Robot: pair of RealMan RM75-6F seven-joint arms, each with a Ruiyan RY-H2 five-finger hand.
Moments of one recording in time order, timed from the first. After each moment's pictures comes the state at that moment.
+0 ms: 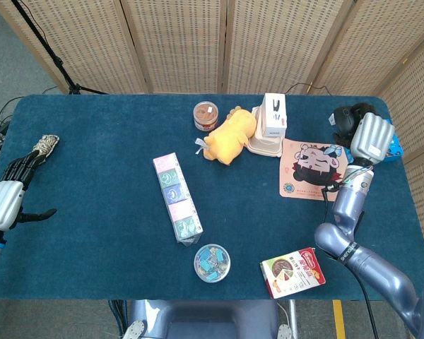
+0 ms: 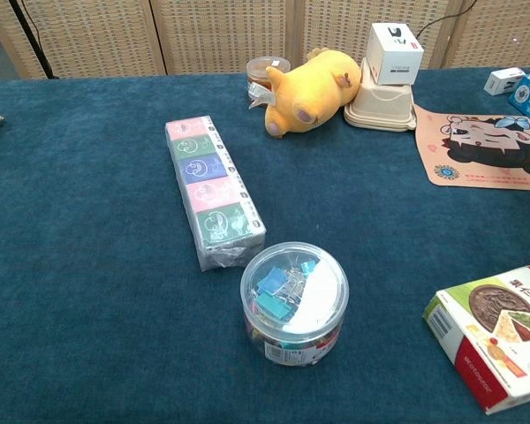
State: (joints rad) left arm -0.33 -1.04 -0.13 -1.60 1.40 1.26 -0.23; right arm 0.73 -1.62 0.66 -1.09 -0.79 1.24 -0.47
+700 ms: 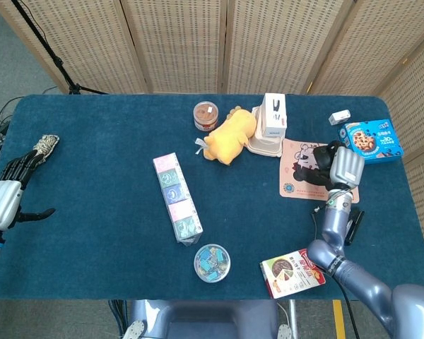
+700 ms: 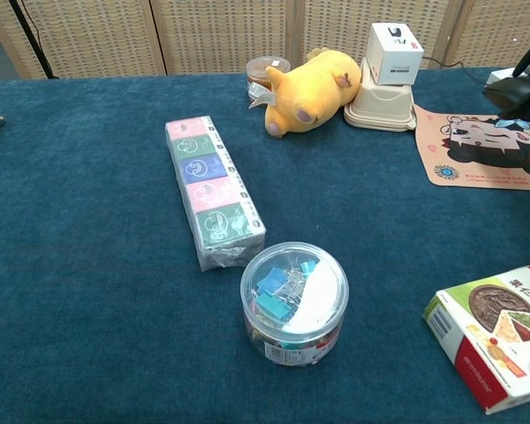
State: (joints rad) left arm -0.32 -1.04 -0.14 -1.60 1.39 1.25 -0.24; right arm 0.72 -1.79 0.51 -0.87 -0.76 1.09 -0.36
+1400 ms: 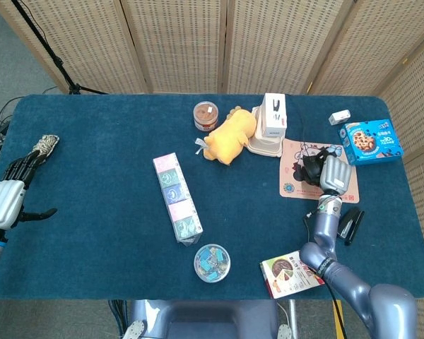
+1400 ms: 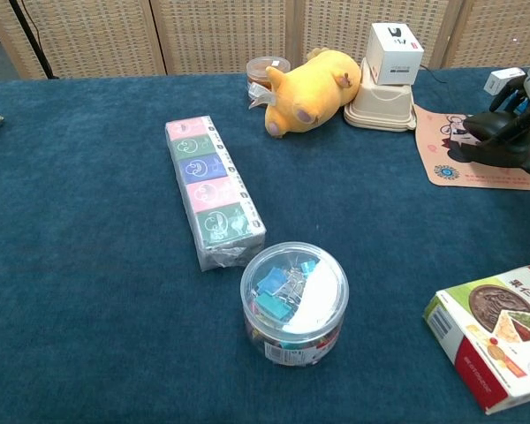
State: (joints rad) left arm -0.33 -1.05 -0.13 -1.60 1.38 1.24 -0.22; right arm 0.74 -1.91 0.50 -0.66 -0.79 0.99 -0.26
